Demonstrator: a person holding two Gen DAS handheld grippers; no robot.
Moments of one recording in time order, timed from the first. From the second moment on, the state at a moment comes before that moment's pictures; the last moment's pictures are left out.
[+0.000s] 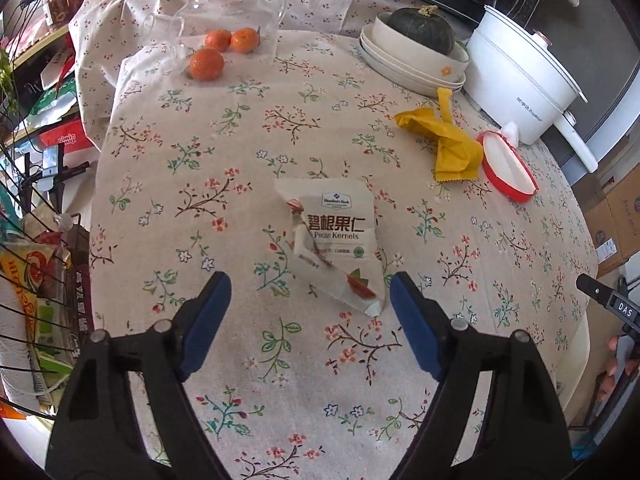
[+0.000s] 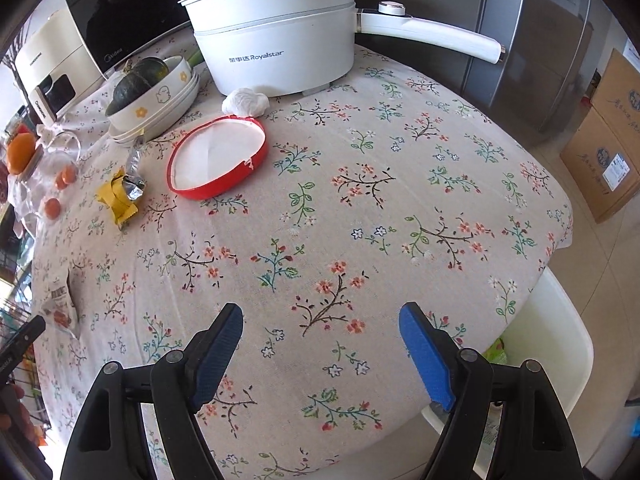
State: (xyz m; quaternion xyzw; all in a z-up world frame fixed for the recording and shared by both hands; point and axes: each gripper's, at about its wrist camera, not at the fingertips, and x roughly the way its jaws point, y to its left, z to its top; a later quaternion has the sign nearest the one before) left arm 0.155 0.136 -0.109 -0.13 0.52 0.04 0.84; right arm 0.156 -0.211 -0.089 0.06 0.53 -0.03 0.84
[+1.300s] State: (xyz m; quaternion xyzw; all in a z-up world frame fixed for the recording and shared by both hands) left arm 0.171 0.138 -0.060 -0.15 0.42 0.02 0.90; right arm 0.260 -0.176 -0.130 0.15 0.48 -0.03 0.87
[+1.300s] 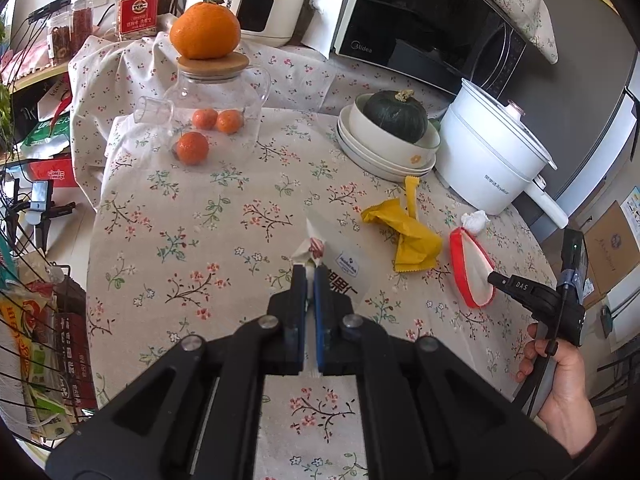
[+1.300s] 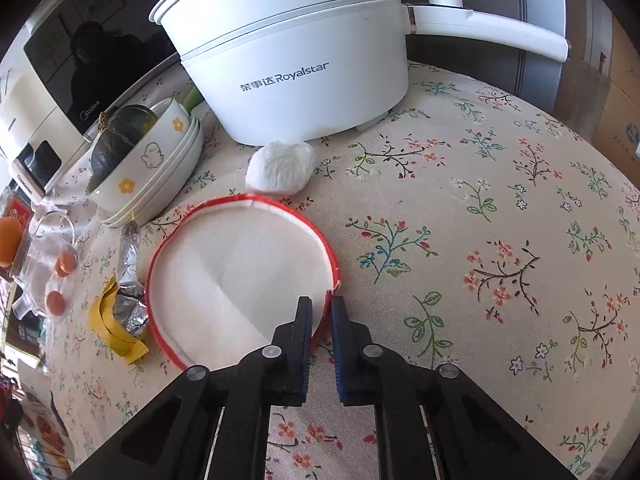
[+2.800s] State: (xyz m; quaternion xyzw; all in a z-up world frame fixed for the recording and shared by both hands) left arm 0.130 -0.041 -0.047 -0.08 0.42 -0.16 0.89; right arm 0.069 -0.335 -0.029 0.05 0.45 -0.08 0.89
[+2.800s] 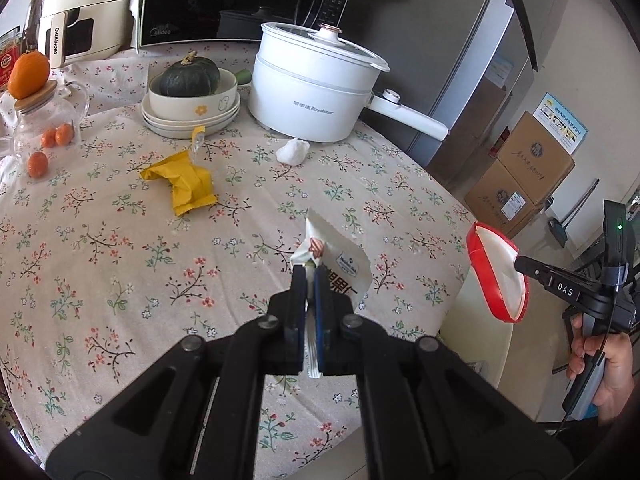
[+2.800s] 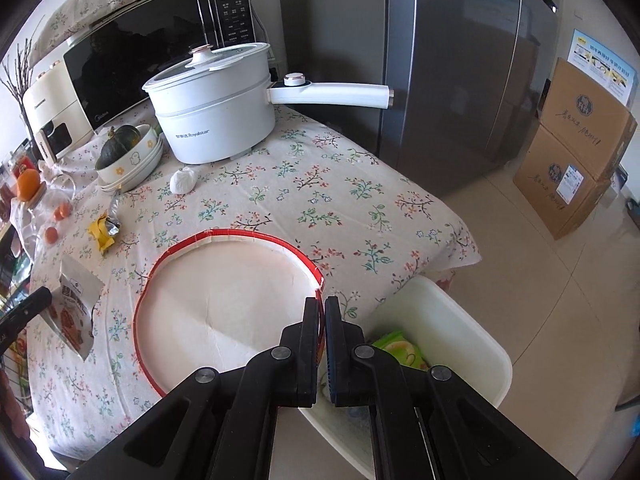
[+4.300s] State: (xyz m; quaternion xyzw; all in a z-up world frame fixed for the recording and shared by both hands) left arm 0.099 -0.263 -0.097 0.05 0.41 -0.33 0.85; right arm -0.028 -0.479 -0.088 0.09 0.53 -0.22 0.82
